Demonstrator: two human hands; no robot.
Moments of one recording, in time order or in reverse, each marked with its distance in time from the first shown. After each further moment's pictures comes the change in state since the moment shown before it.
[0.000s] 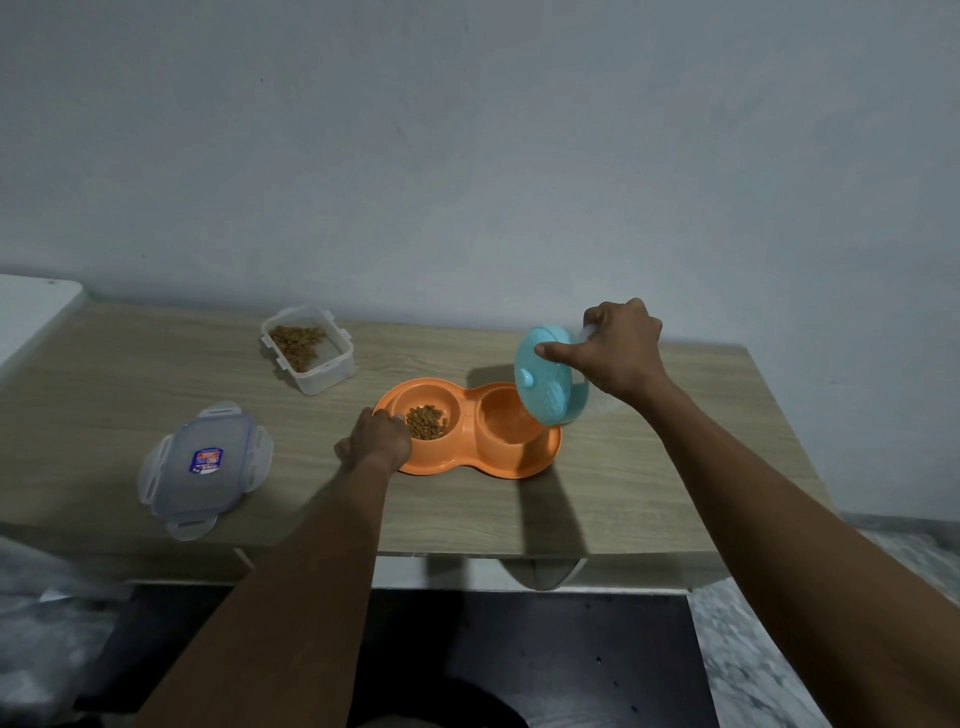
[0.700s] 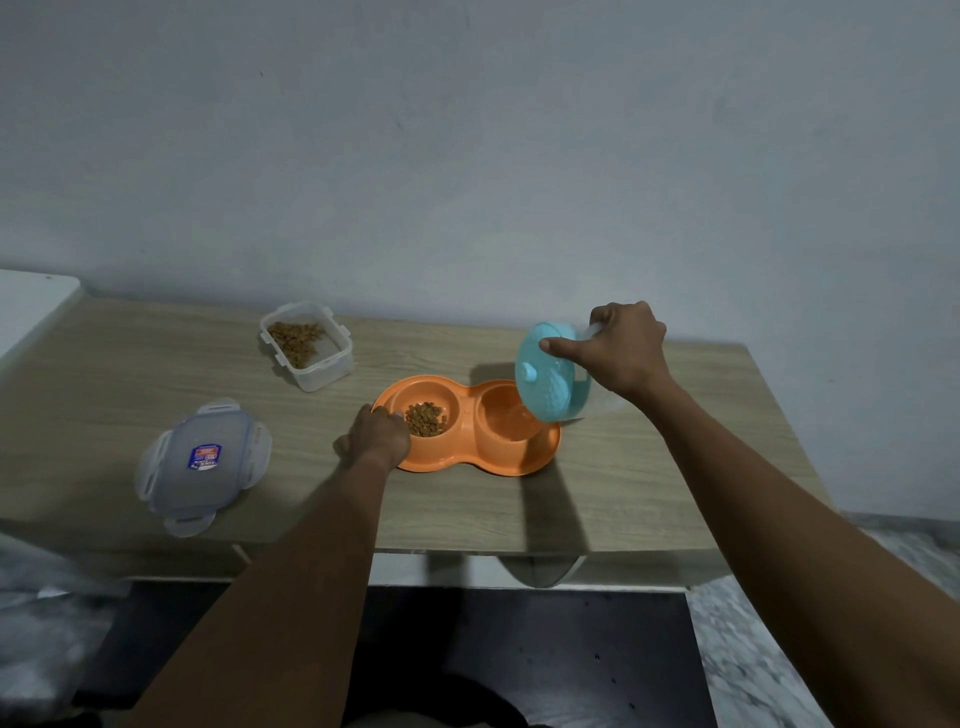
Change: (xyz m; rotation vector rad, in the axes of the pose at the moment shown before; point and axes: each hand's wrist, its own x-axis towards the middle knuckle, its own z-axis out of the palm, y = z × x) left_hand 0.003 0.000 0.002 0.015 0.009 -0.011; right_hand 0.005 0.015 0.009 0.034 0.009 0.021
